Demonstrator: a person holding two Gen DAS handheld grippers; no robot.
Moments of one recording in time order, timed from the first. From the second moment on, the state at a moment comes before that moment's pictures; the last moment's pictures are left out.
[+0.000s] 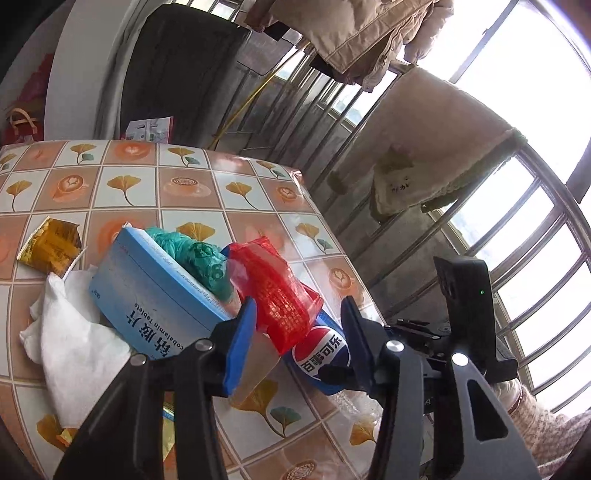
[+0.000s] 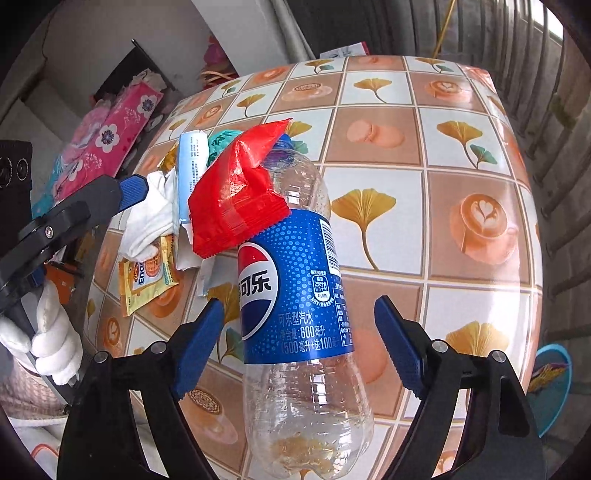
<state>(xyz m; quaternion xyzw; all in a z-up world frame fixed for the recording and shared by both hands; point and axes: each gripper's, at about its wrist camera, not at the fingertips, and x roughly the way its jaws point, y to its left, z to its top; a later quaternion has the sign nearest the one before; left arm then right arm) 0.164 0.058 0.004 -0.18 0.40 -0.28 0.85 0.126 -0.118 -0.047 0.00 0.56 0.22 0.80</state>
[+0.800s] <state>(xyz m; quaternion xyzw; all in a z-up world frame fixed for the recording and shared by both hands) 0.219 0.018 -0.034 -0.19 0.52 -0.27 0.79 0.115 -0.136 -0.051 0.02 0.56 0.23 0.80</state>
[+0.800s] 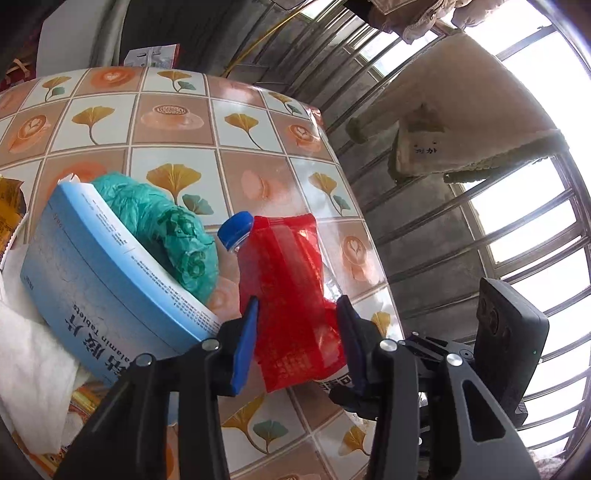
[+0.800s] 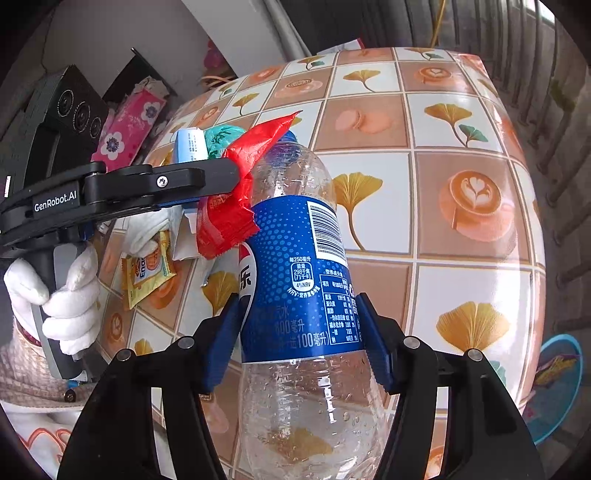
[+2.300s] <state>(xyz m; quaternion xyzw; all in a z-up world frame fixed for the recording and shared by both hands) 0.113 -0.019 -0.067 -0.06 0.55 -0.25 0.80 0.053 -0.211 -0.059 0.11 0.61 0.14 0.77</state>
